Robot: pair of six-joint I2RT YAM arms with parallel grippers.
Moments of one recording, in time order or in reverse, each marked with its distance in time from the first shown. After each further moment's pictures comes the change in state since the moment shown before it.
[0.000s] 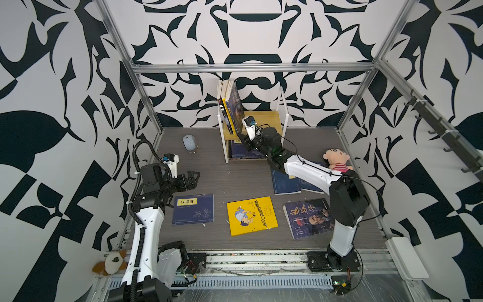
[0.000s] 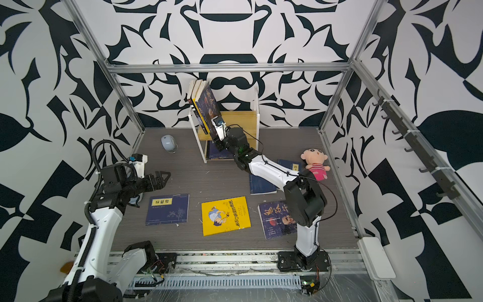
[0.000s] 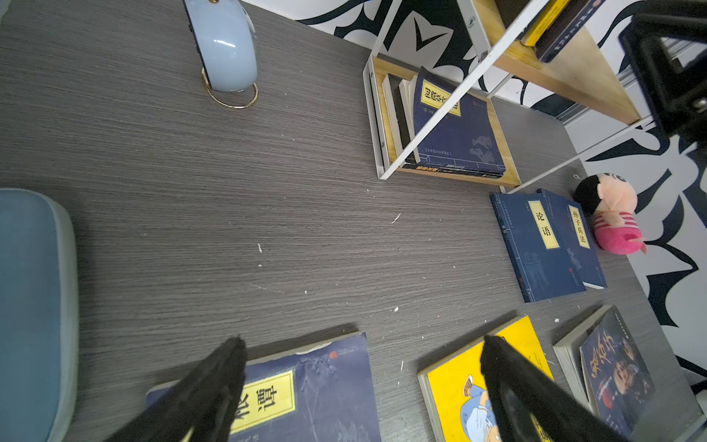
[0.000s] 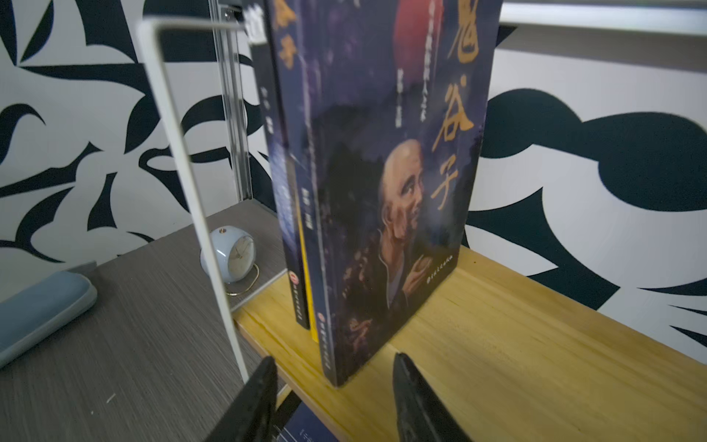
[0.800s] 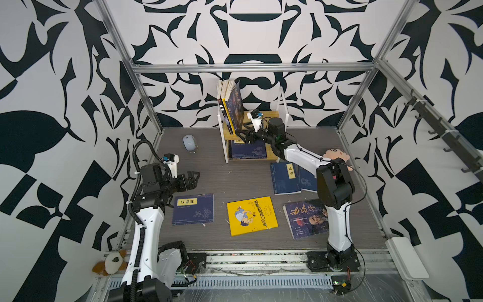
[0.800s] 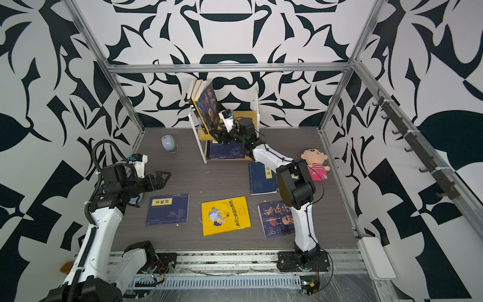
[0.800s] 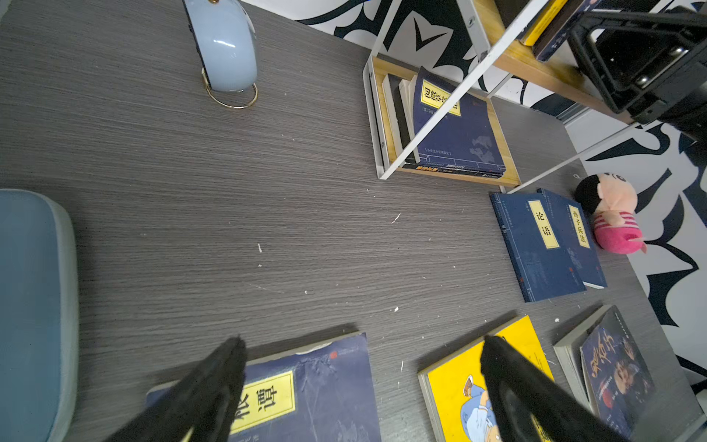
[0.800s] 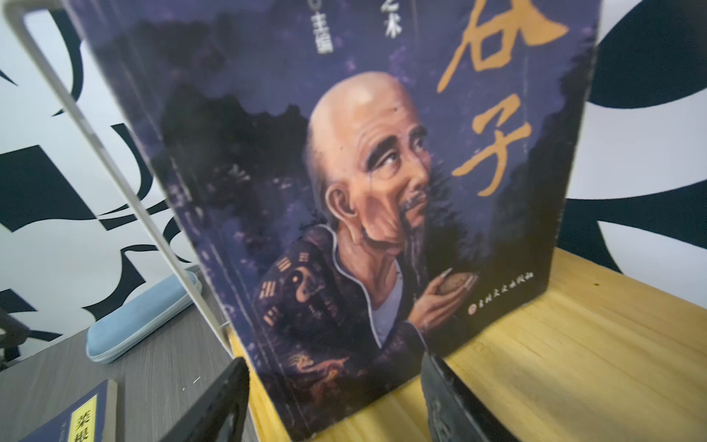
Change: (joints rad) left arm 0.000 0.000 0.000 0.000 0.000 0.002; right arm -0.135 0.225 0.214 0.029 -0.484 0.164
